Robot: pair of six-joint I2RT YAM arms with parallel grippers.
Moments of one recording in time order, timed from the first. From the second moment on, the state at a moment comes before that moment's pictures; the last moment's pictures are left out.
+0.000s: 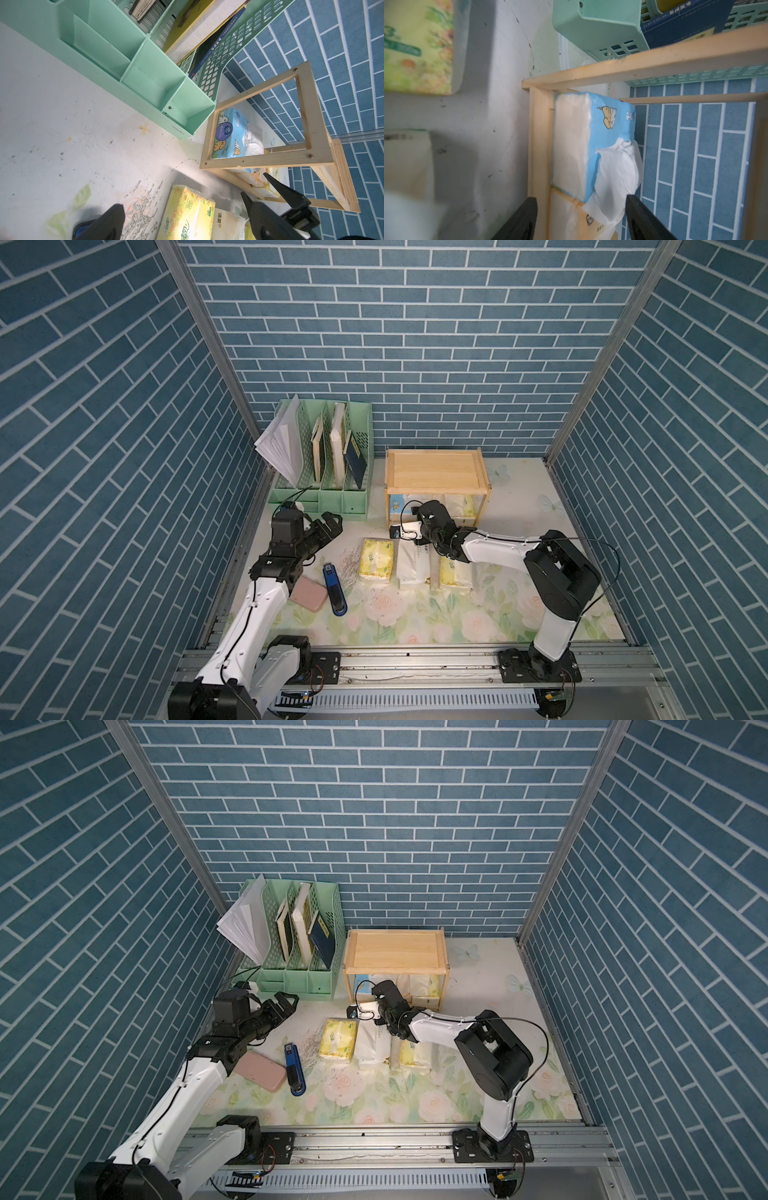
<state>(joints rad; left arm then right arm) -0.07 0.95 0.67 -0.32 0.22 -0.75 0.82 1.84 1.09 0.14 0.20 -1.19</state>
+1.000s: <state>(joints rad) -0.06 0.95 0.64 -0.32 0.21 -0.75 0.82 2.04 1.28 0.10 0.19 -1.25</state>
